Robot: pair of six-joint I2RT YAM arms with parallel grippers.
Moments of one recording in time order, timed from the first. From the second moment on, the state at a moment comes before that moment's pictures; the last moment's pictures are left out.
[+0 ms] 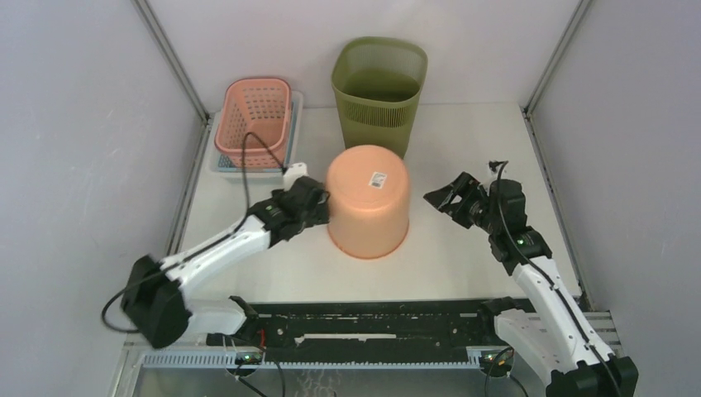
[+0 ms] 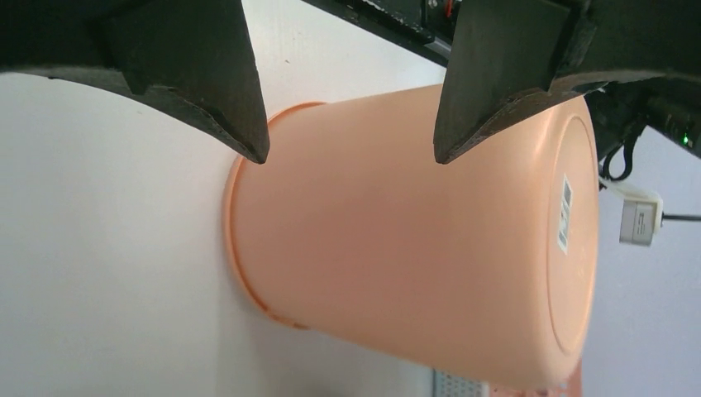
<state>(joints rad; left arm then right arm) -0.70 1.20 0.87 -0.57 -0.51 -0.68 0.21 0.81 0.66 -0.30 -0.29 0.81</state>
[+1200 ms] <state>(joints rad) -0.77 1.13 1.18 -0.37 -0.31 -0.50 0.49 0.95 0.60 -0.47 0.09 0.92</state>
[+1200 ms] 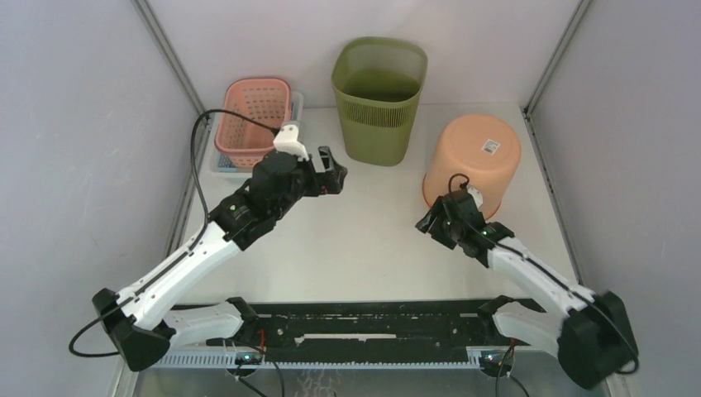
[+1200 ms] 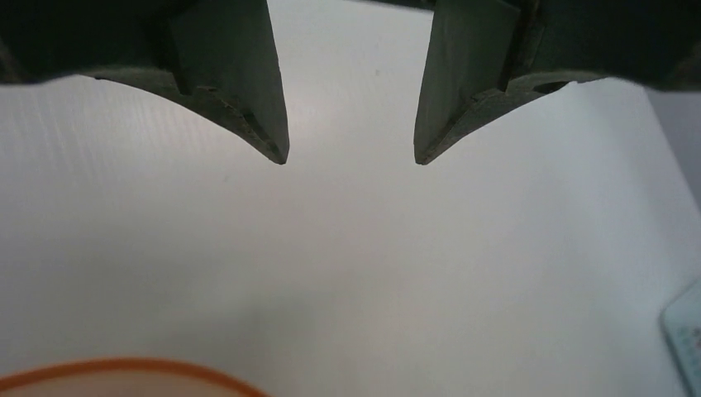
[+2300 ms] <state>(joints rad) -0.70 1.07 1.06 -0.46 -0.32 -0.52 -0.25 1.96 1.36 -0.29 -0.04 0.85</state>
